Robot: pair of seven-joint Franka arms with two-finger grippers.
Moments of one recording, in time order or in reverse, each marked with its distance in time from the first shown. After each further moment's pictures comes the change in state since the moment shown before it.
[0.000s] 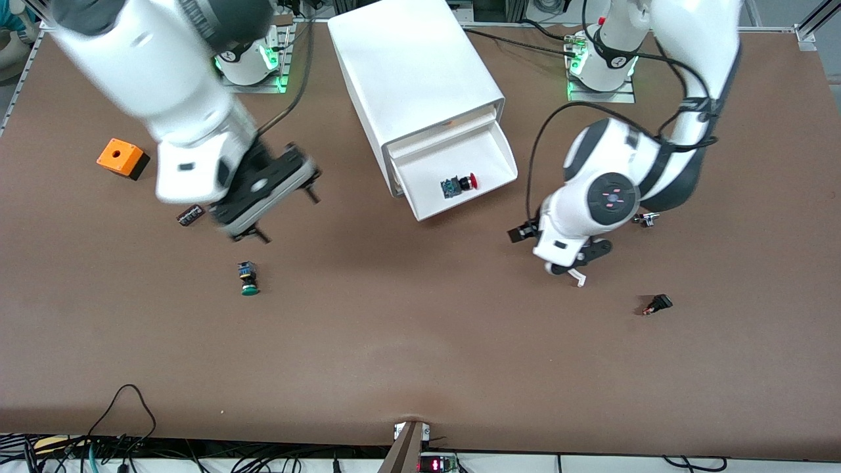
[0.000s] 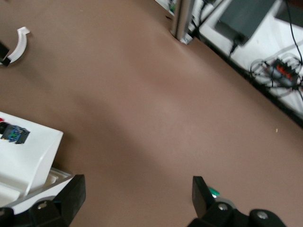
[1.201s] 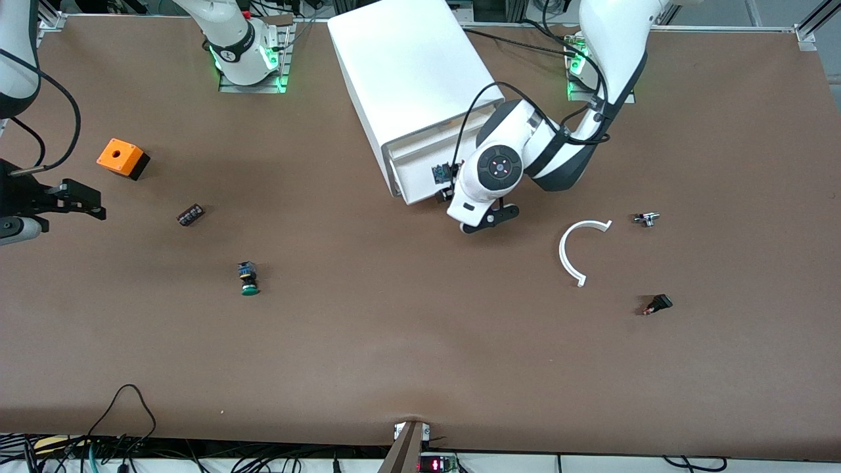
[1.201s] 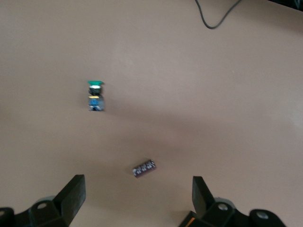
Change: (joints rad) left arm -0.167 0.051 -0.069 -0.084 -0.120 0.103 -0.110; right arm -0.458 -0.167 0.001 -0.310 -0.168 -0.073 -0.018
